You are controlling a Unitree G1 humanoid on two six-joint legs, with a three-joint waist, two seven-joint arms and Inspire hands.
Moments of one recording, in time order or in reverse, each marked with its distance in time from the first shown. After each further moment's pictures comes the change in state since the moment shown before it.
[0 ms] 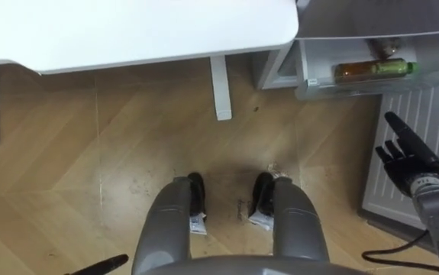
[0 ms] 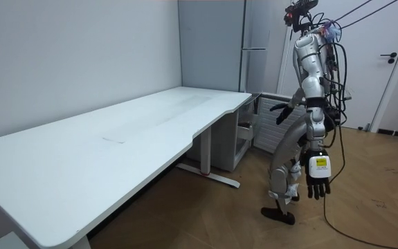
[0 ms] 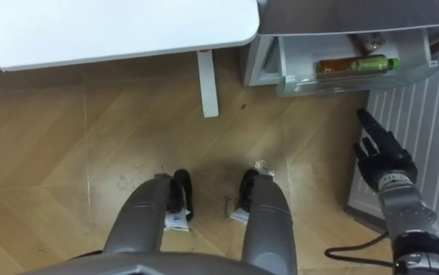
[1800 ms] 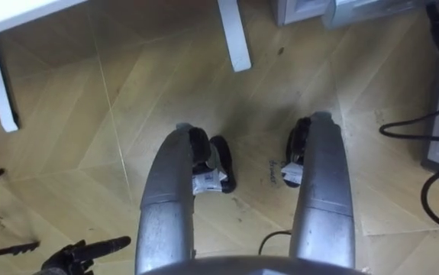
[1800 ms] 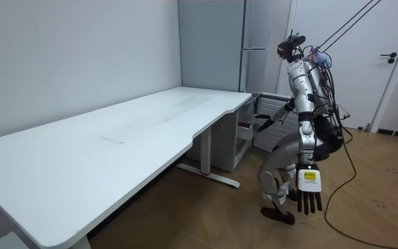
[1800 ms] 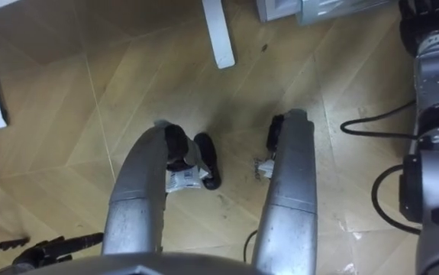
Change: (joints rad) left arm -0.046 0.078 -0.171 -0.063 -0.038 -0.027 -0.111; right arm -0.572 -0.135 0.088 0.138 0.172 -0.077 -0.055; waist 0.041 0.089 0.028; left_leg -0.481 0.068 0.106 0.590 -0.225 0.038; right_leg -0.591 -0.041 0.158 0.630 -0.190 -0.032
